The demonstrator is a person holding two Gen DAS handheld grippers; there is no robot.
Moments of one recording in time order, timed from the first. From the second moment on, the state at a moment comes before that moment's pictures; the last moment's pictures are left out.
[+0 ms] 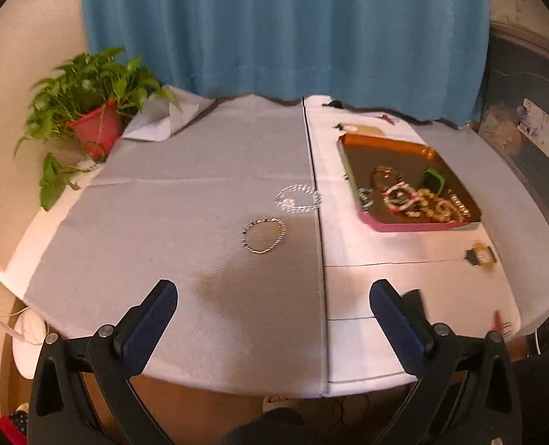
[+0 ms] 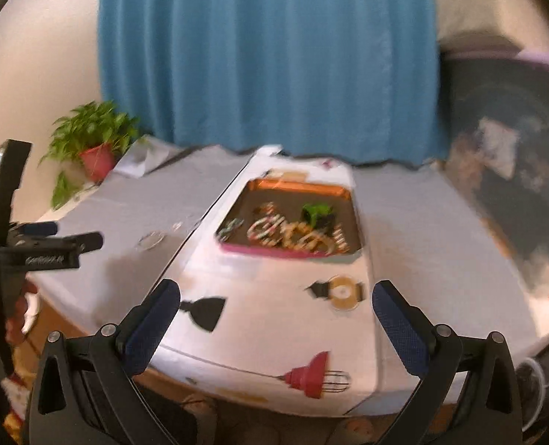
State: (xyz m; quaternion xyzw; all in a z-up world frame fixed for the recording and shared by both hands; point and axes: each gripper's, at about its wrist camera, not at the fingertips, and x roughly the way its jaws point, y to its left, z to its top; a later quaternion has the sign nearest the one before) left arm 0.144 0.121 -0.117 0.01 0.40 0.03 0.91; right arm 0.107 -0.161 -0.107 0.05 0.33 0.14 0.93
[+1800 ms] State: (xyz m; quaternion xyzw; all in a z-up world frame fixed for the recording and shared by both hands) left arm 0.264 0.190 -0.220 -0.12 0.41 0.00 0.91; right arm 0.314 0.035 -0.228 -0.10 0.46 0.27 0.84
